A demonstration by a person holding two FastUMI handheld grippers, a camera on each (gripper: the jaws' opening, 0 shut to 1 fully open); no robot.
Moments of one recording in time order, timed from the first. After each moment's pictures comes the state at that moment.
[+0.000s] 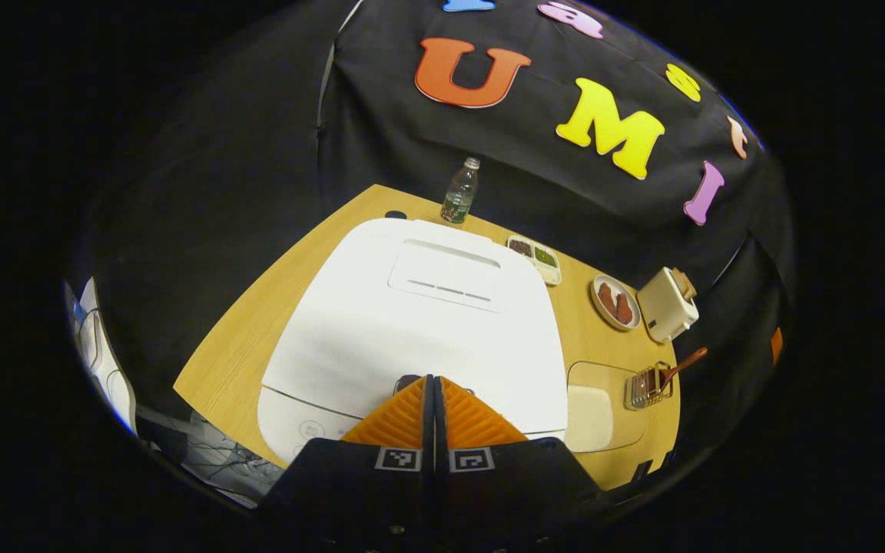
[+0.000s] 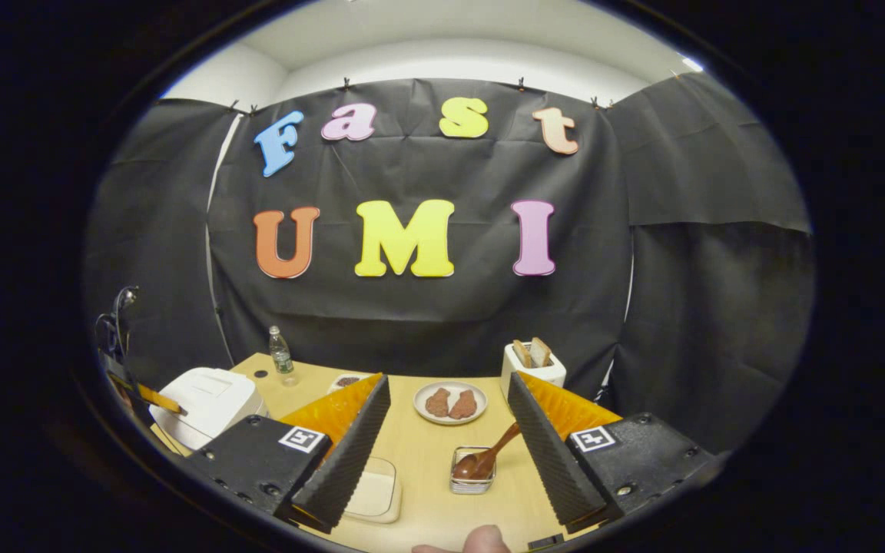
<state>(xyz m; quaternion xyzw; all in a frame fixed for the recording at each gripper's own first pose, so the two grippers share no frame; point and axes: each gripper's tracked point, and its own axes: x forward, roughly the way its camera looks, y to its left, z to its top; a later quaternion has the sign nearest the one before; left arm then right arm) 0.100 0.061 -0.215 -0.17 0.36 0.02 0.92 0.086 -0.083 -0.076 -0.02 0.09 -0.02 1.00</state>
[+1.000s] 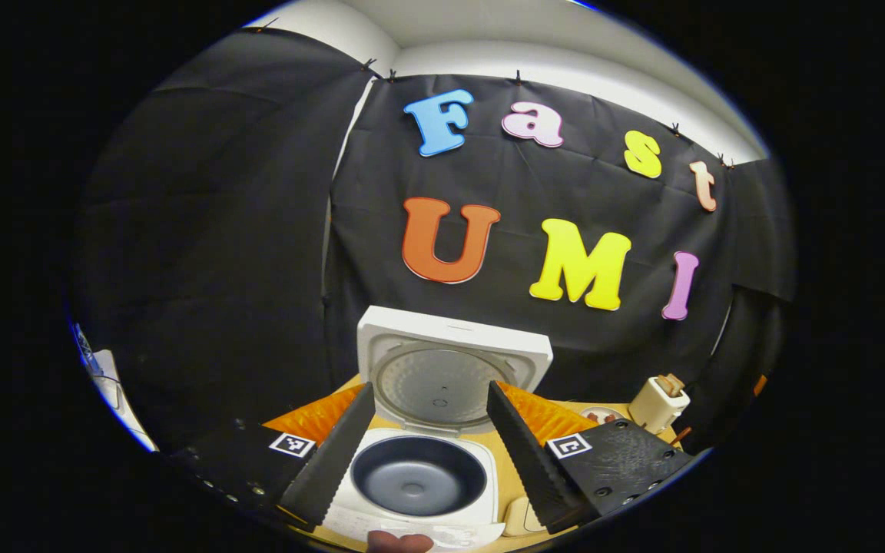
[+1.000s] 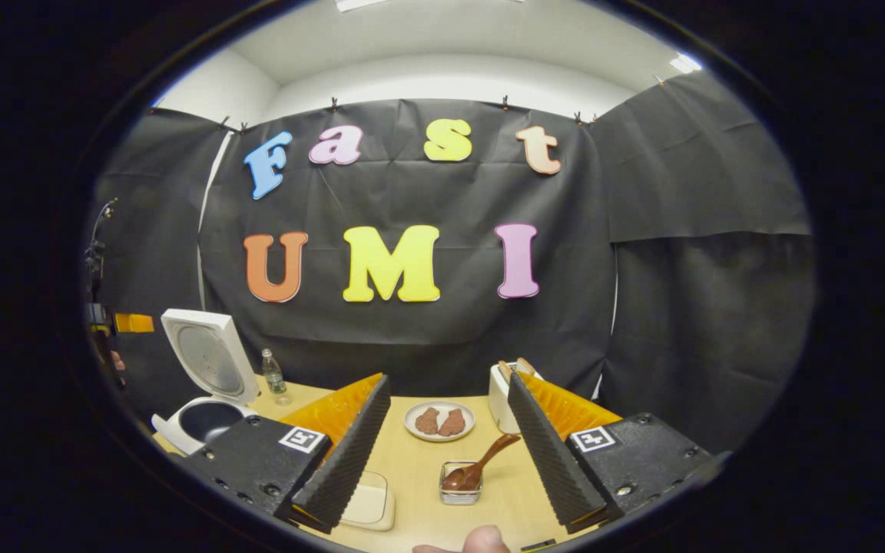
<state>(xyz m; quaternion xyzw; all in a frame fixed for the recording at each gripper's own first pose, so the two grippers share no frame) 0.143 0.091 -0.033 -0.08 0.08 0.08 0.99 0.074 -0.104 -0.049 -0.01 0.05 -0.04 1.00</state>
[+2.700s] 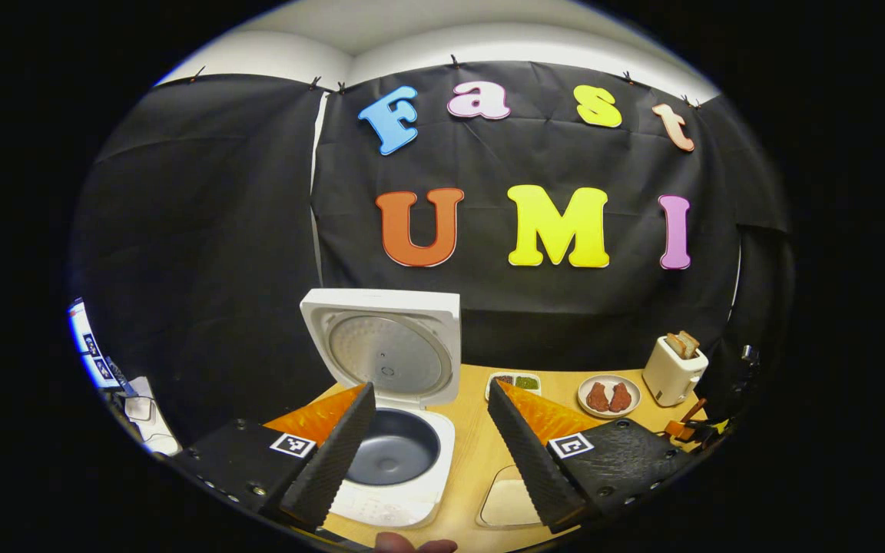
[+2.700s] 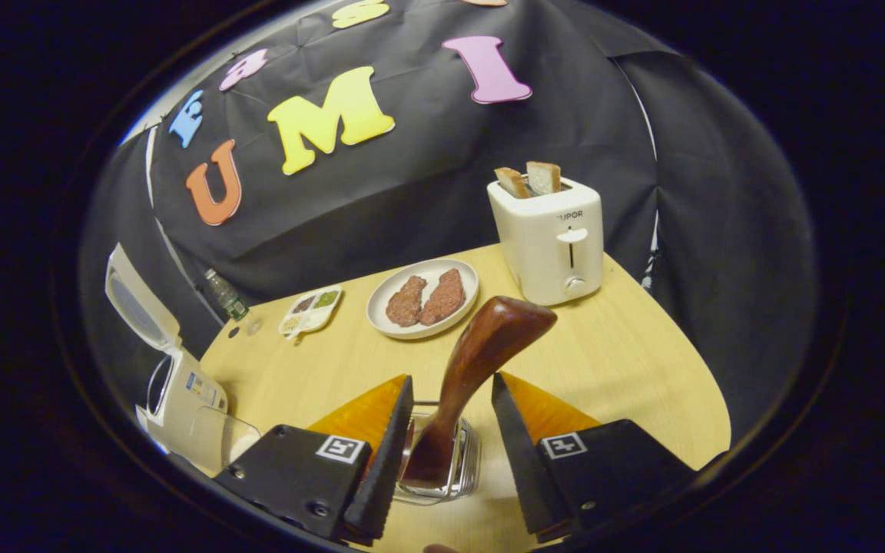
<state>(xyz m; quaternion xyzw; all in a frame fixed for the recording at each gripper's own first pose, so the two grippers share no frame) 0.119 -0.040 -0.052 -0.01 0.12 0.10 0.99 0.244 -0.186 -0.354 0.14 0.30 0.02 0.94</state>
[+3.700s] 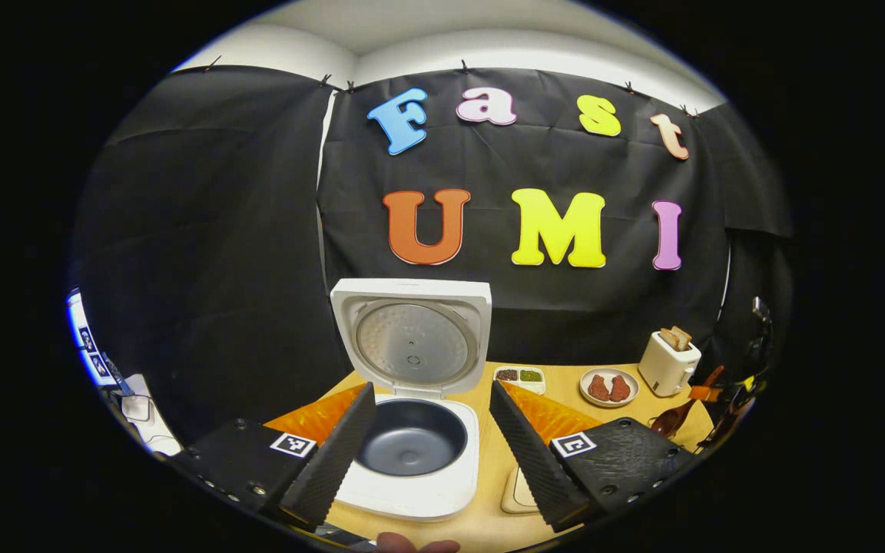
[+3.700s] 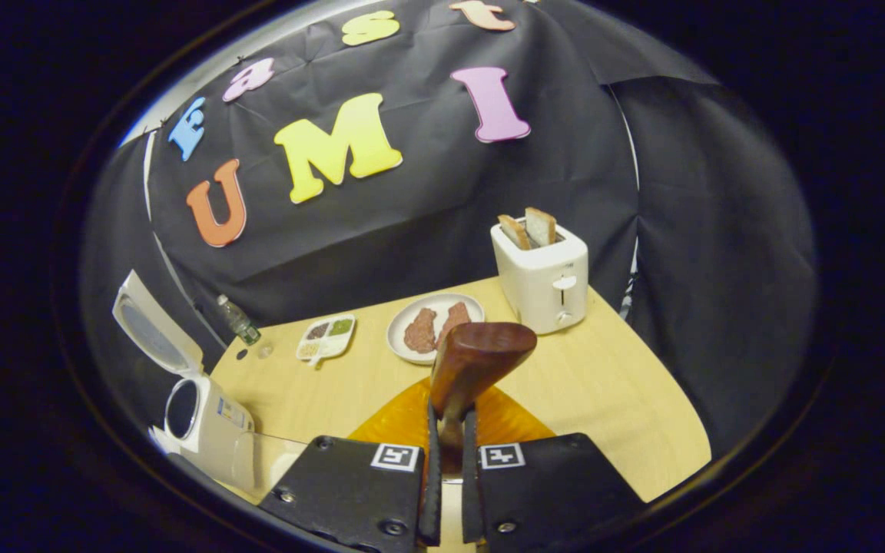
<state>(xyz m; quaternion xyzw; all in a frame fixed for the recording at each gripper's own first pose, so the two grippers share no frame) 0.084 0.011 -0.061 -0.01 0.10 0.06 0.99 0.202 -0.150 -0.240 0.13 0.25 -0.03 0.96</state>
